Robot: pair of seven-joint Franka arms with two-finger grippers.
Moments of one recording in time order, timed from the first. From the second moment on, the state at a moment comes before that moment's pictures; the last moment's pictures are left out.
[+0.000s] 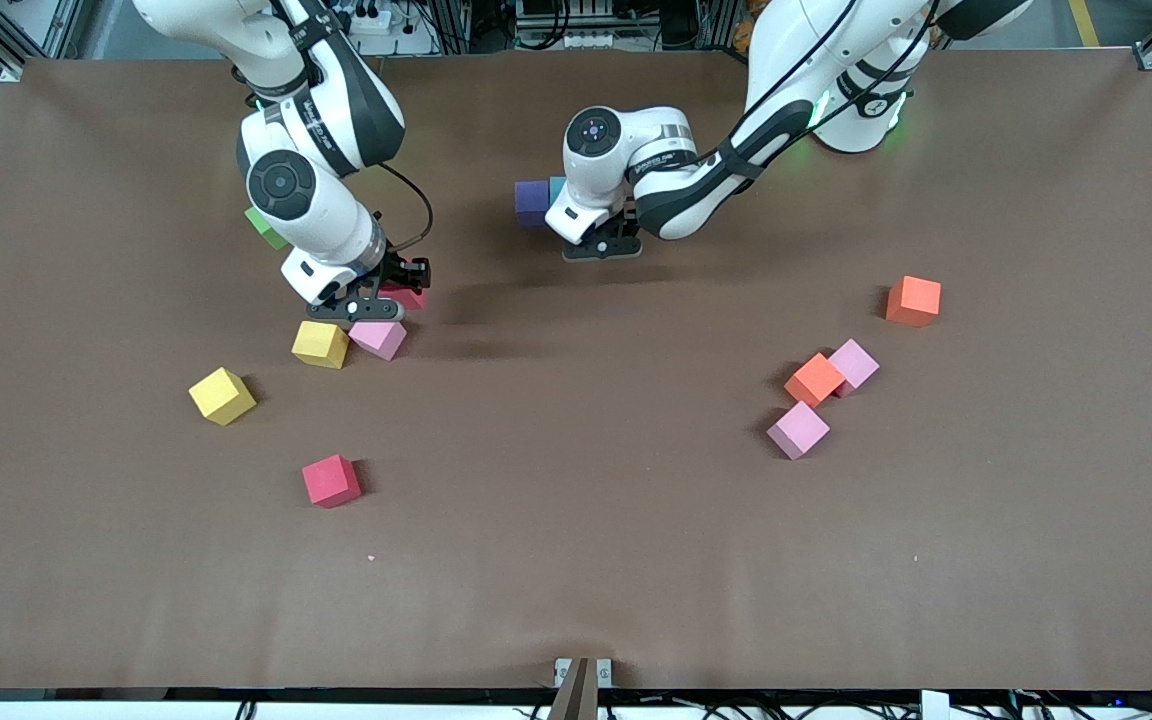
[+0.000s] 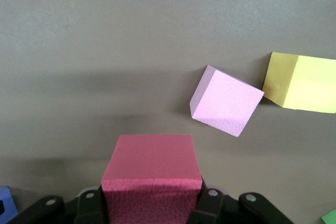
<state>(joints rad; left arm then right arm) -0.30 0.64 -0.76 -2.06 0.51 2.40 -1.43 0.58 0.07 -0.10 -2.27 0.15 2.22 0.41</state>
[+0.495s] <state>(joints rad) -0.30 0.64 -0.76 -2.07 0.51 2.40 -1.43 0.58 0.07 -0.10 -2.27 0.15 2.22 0.41</state>
